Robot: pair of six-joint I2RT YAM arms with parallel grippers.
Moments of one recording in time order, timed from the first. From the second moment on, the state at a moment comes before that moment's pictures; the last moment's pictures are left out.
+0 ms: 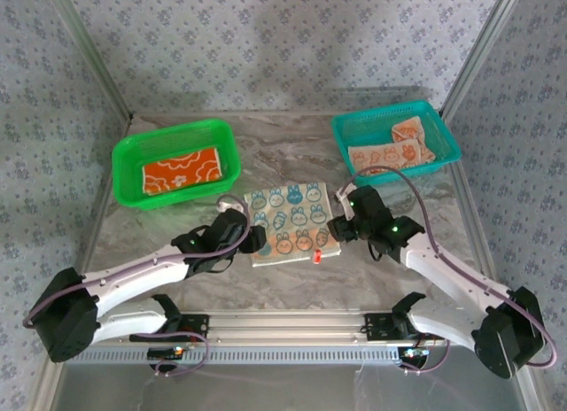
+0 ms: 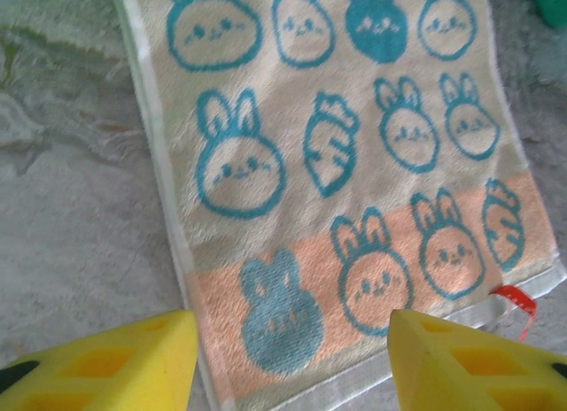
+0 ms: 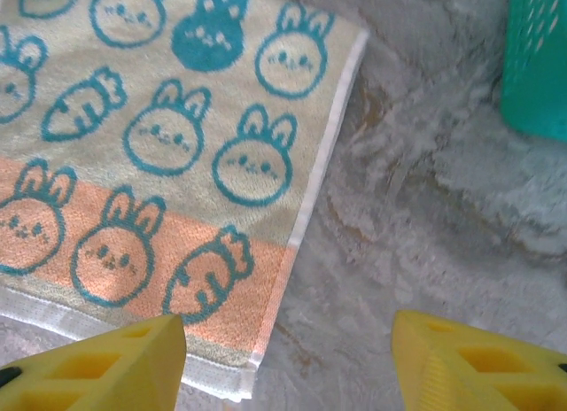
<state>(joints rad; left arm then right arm) -0.87 1.12 0.58 -0.27 -0.17 -0.81 0.58 1.07 0.72 -0.53 0.08 0.09</state>
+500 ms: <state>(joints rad) -0.87 1.33 0.75 -0.40 -0.20 -0.91 0.58 1.32 0.75 -0.47 -0.04 0.28</state>
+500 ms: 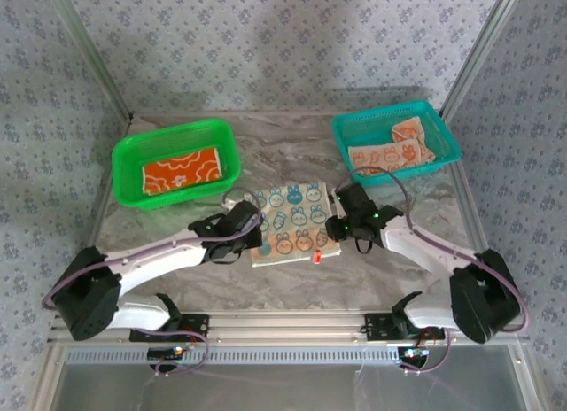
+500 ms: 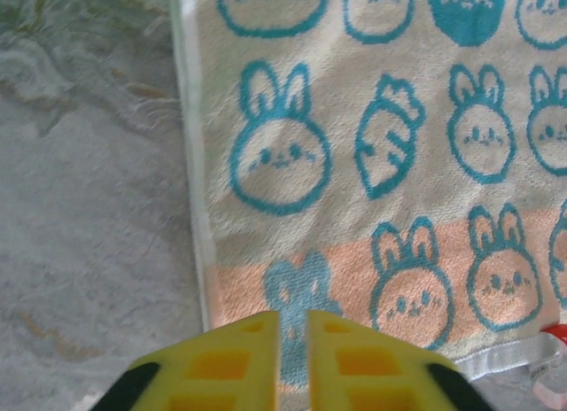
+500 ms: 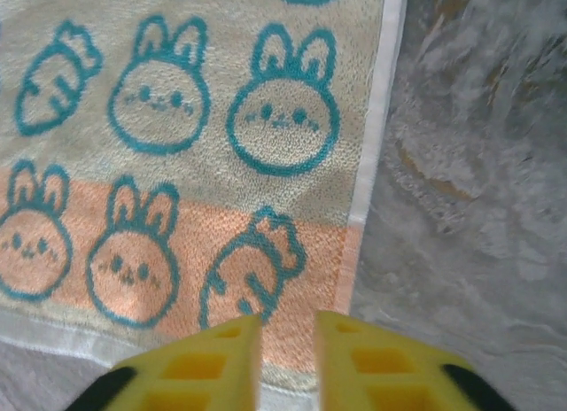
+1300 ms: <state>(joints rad) -0.89 1.59 0.83 -0.49 -0.16 -0.90 0.92 1.46 0.67 -0.34 0.16 0.61</state>
